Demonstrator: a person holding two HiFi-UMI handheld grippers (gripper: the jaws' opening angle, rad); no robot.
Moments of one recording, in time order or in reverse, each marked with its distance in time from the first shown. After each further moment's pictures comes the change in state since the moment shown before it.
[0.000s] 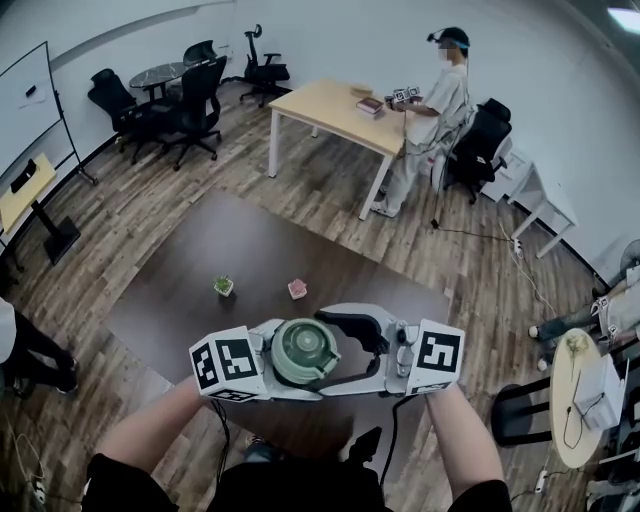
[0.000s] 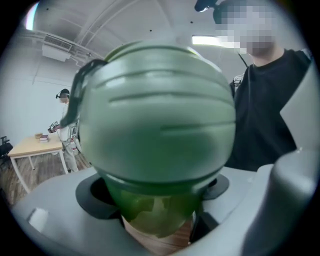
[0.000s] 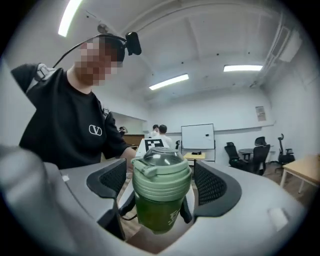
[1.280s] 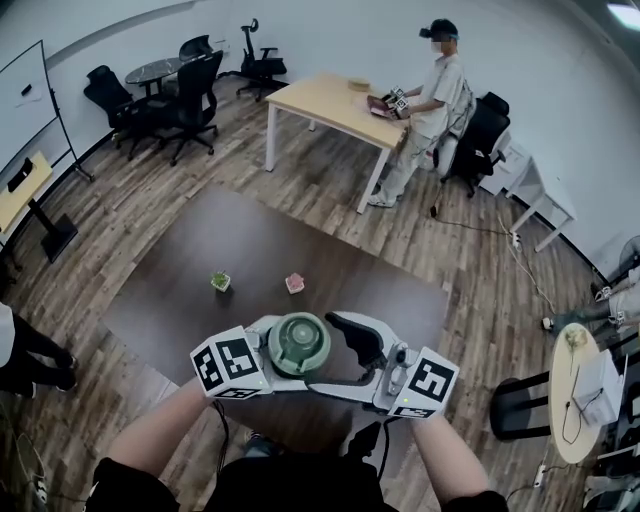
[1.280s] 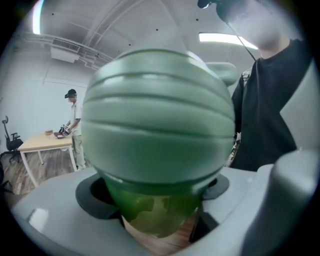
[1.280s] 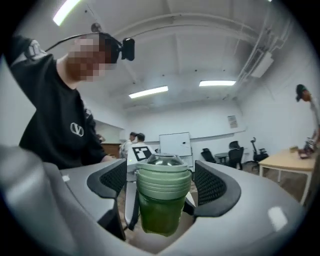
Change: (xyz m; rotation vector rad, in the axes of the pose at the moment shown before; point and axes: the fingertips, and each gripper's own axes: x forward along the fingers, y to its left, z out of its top) left arm 0.009 0.018 -0.019 -0.041 0.001 0.095; right arm -0.012 -0.006 -0.017 0.048 -0.121 -0.289
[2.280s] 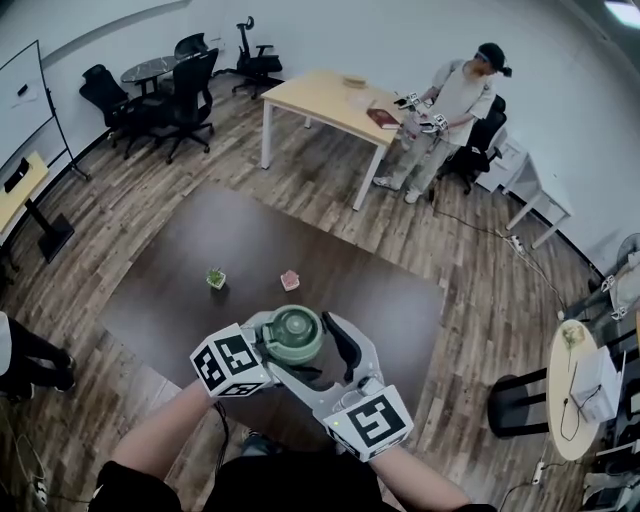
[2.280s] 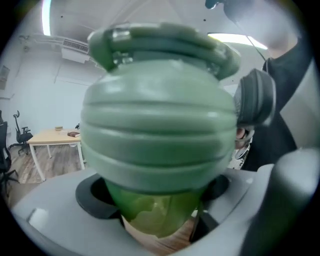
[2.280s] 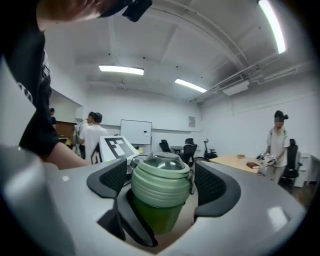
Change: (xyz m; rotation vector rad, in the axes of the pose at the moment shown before) left arm 0.008 0.018 -0.006 -0.063 -0.015 0.100; right arm 0.024 -0.014 -0.007 -0.031 0.113 -0.537
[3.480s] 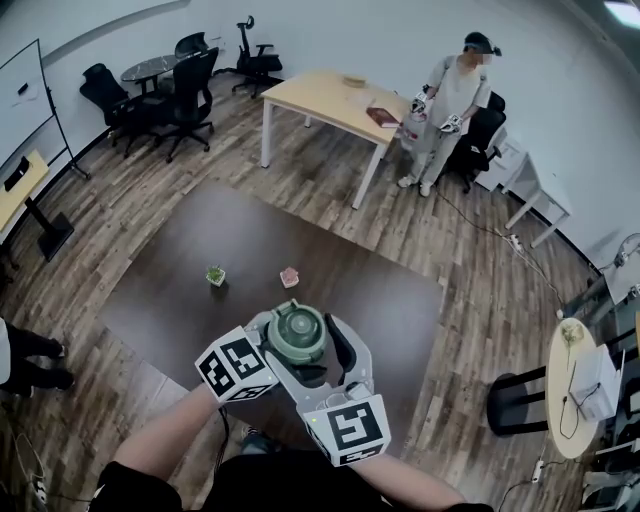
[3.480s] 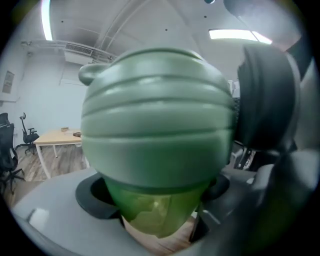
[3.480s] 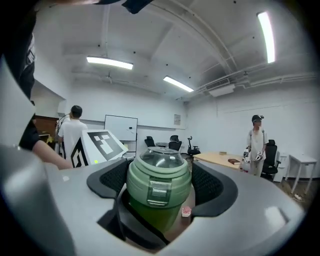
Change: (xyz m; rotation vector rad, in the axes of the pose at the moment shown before) left arm 0.004 -0.008 0.003 -0.010 0.000 0.063; right arm -0.002 -0.001 -0.010 0.022 0.062 -0.193
